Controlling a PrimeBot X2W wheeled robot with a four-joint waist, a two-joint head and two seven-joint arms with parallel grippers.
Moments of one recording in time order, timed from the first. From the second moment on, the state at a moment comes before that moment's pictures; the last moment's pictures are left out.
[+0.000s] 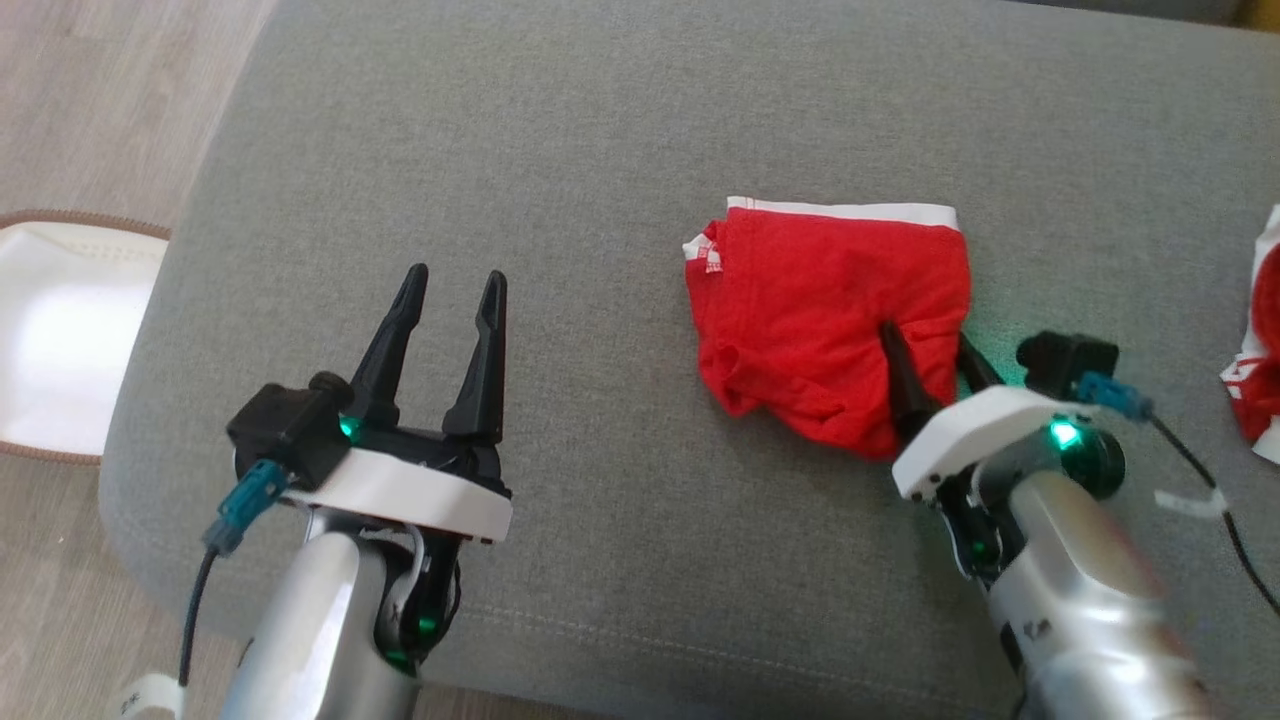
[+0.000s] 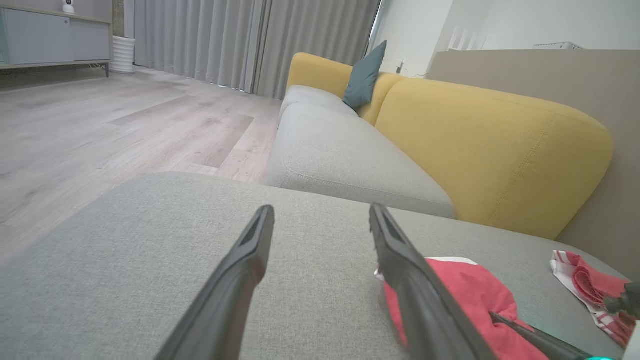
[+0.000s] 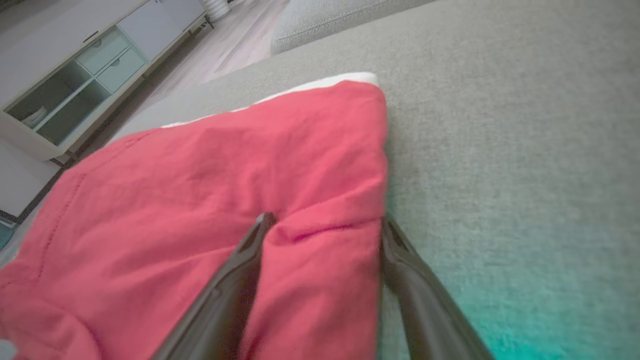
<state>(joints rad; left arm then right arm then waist) -0.22 0.04 -0.28 0.14 -0.33 -0.06 -0.26 -0.49 -0.06 0.22 0.85 0.45 0.12 -0.12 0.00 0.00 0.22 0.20</state>
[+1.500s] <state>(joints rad) -0.27 0.04 -0.22 0.13 -0.30 -0.11 -0.26 -0.61 -0.62 0.29 0.46 0.09 0.12 0.23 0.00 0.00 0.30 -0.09</state>
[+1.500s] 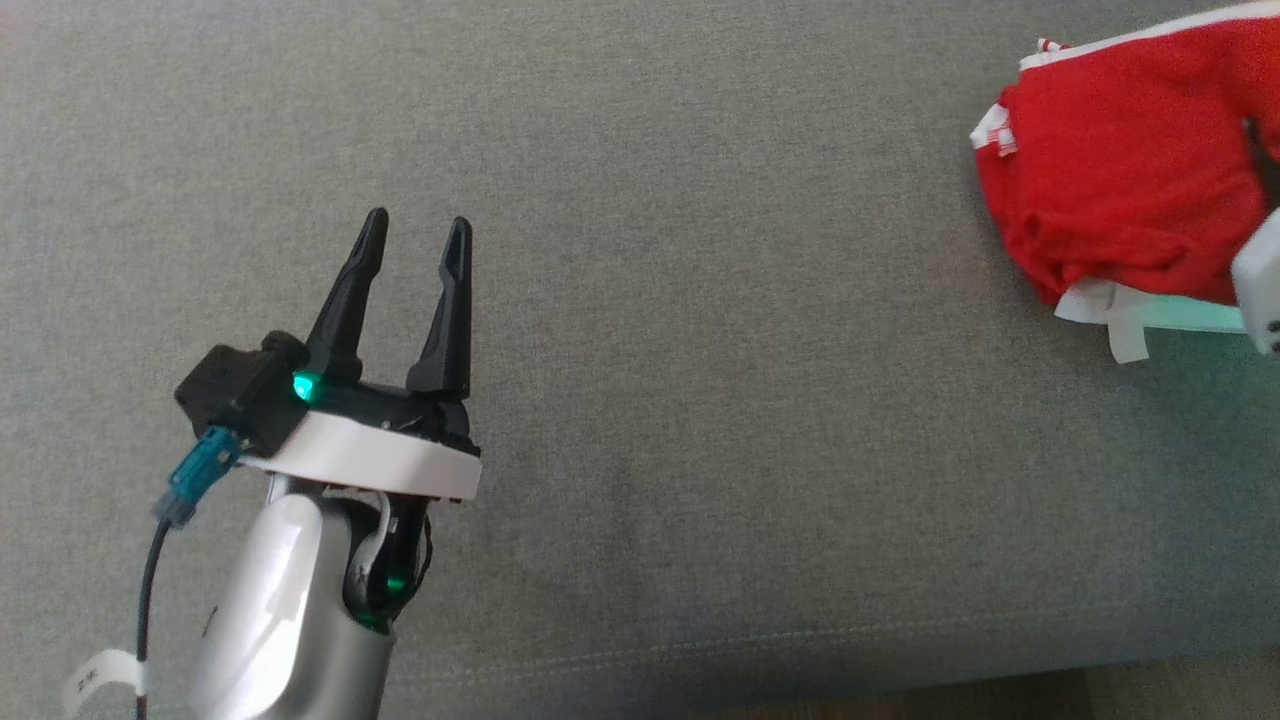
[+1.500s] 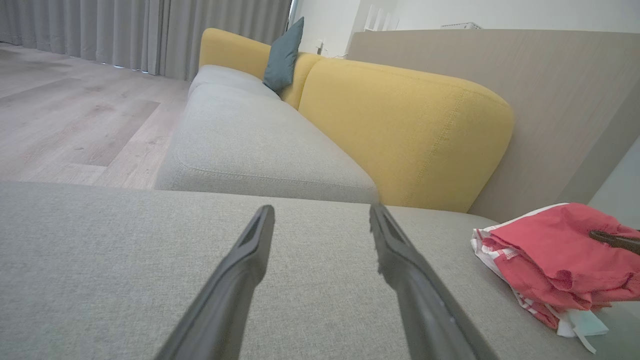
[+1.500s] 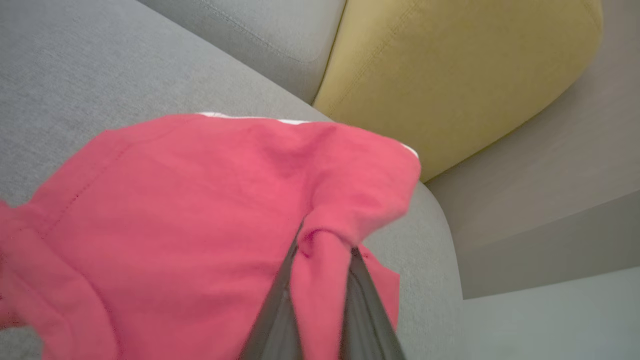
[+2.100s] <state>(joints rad) -0.27 0.04 -0.21 0.13 -0.30 -0.11 -0.26 -0.48 -0.62 0.07 0.24 0.03 0.12 0.34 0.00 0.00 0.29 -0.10</state>
